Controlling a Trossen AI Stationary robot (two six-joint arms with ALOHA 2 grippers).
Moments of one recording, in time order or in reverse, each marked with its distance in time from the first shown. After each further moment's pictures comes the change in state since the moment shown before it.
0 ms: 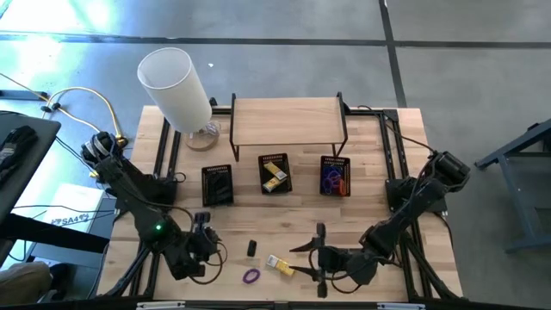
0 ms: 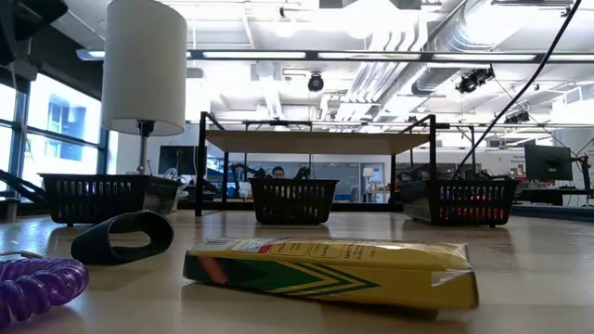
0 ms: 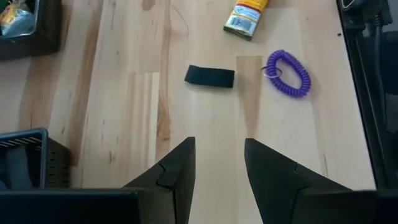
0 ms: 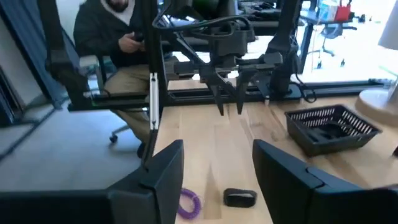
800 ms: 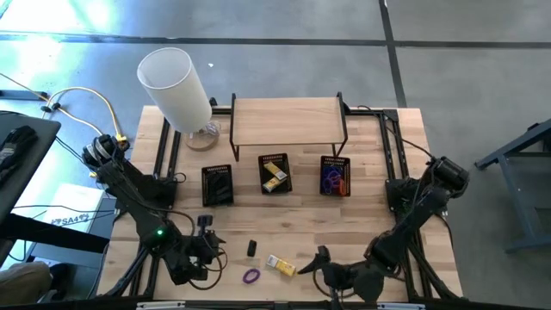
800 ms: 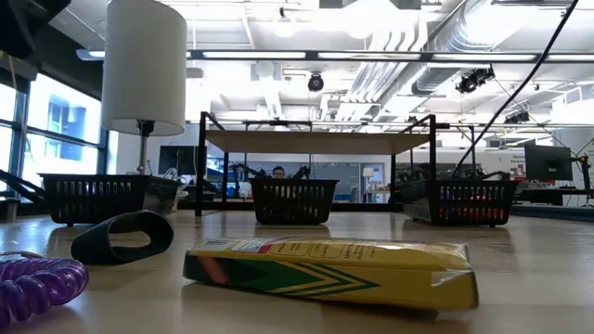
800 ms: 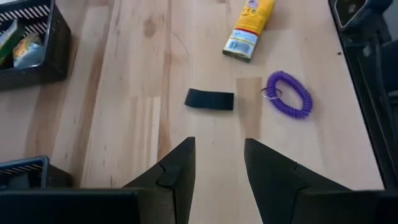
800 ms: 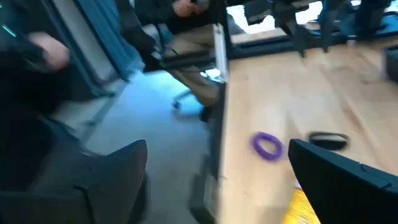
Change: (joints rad) left arm -0.016 0.041 -0.001 0.081 -0.092 0.045; right arm 0.087 0.052 0.000 -0.047 -0.186 0.240
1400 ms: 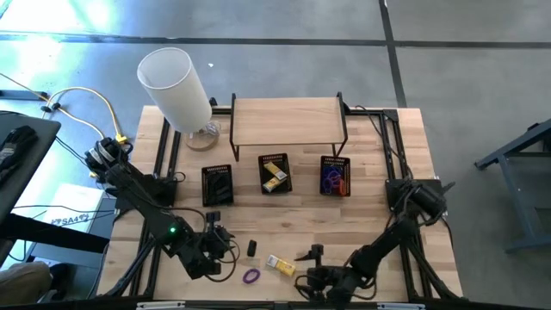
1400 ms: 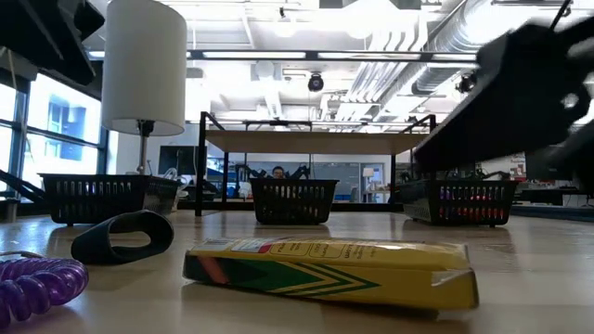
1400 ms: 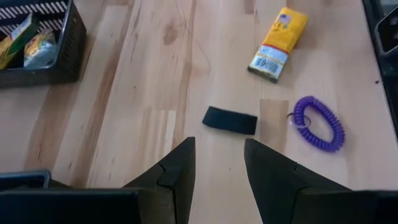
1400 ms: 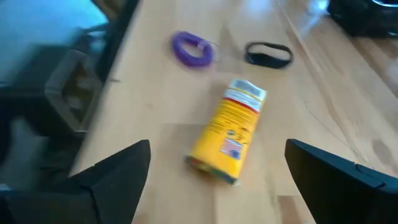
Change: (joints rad) left arm 0.090 0.052 0.000 0.069 -0.001 0.003; right arm -0.024 0.317 0.000 -0.059 0.168 -0.047
